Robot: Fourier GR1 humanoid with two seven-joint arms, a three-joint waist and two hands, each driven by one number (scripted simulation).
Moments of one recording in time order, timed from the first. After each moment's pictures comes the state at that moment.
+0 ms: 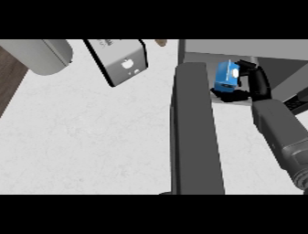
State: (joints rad) left arm 0.55 0.12 0.49 -2.29 0.79 -0.61 0.09; right arm -0.92 -0.27 -0.36 -0.15 0.28 -0.15 -0.80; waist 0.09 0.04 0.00
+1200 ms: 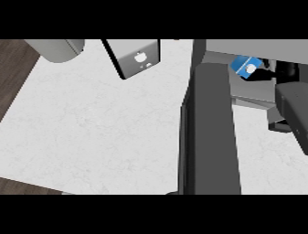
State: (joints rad) left arm 0.42 0.18 0.48 -2.24 0.78 -0.59 0.12; right arm -1.02 -0.40 -0.37 -0.11 0.31 -0.34 -0.70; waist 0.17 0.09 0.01
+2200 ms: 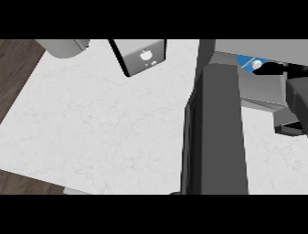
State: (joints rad) left arm 0.36 0.22 0.49 -2.19 0.73 -0.60 0.12; right arm -1.05 -0.45 -0.40 -0.10 0.30 -0.36 -0.68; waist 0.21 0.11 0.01
